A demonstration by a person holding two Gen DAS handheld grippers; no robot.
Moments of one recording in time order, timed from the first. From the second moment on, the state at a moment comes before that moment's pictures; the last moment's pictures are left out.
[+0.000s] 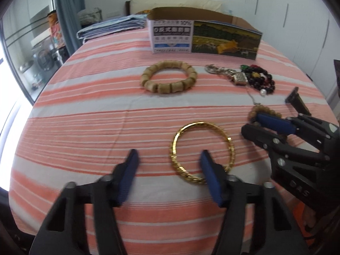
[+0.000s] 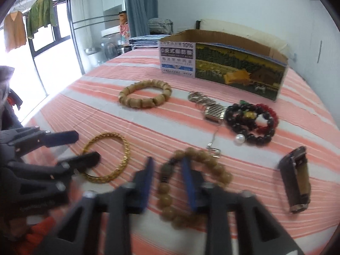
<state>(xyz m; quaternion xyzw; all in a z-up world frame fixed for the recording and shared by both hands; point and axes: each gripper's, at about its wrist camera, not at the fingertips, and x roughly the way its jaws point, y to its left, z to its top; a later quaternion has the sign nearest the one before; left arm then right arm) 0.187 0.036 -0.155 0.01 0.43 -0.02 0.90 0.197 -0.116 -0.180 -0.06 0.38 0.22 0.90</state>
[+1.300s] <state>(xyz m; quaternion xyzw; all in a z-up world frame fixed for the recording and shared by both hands) 0.373 0.049 -0.011 -0.11 0.34 -0.10 0.93 0.399 -0.194 -0.012 0.08 0.32 0.26 0.91</state>
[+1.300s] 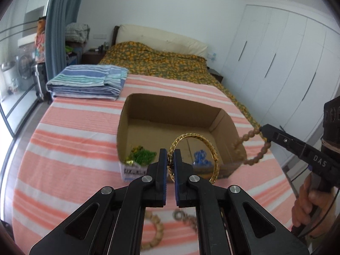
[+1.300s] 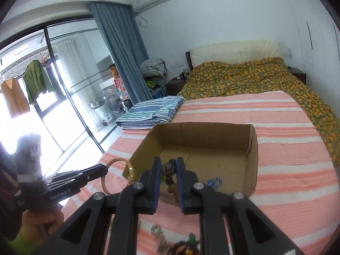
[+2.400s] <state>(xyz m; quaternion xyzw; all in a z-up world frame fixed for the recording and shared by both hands) 0.276 0.052 -0.017 -0.04 0.31 0.01 0.95 0.280 -0.222 -0.021 -0.02 0.26 0.13 0.96</state>
